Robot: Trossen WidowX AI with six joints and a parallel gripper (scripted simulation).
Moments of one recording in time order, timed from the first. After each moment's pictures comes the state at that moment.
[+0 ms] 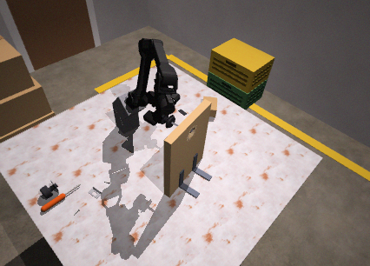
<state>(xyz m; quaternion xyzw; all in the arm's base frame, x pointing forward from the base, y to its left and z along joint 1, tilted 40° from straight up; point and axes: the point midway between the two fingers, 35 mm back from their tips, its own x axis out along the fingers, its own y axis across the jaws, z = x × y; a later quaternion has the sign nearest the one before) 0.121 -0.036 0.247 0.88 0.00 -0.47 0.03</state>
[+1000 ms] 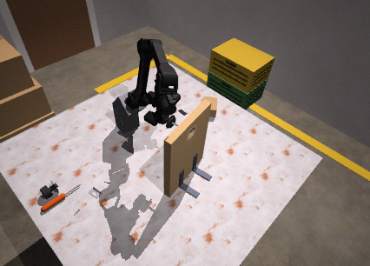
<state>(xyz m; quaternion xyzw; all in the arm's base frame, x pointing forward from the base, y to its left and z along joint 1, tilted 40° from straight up) 0.123 -0.035 0.248 0.88 0.00 -0.47 0.03</state>
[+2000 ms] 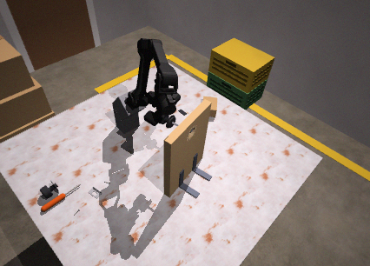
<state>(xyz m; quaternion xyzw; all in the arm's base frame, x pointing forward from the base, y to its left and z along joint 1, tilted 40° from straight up) 0.123 -0.035 0.247 0.88 0.00 -0.47 0.03</state>
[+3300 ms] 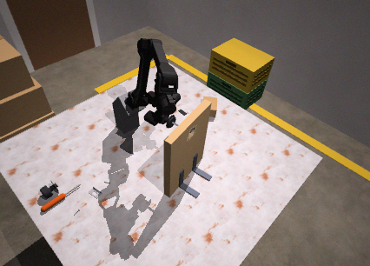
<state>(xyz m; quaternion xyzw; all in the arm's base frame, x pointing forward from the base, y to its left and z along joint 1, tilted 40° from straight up) 0.123 -0.035 0.248 0.88 0.00 -0.47 0.03</state>
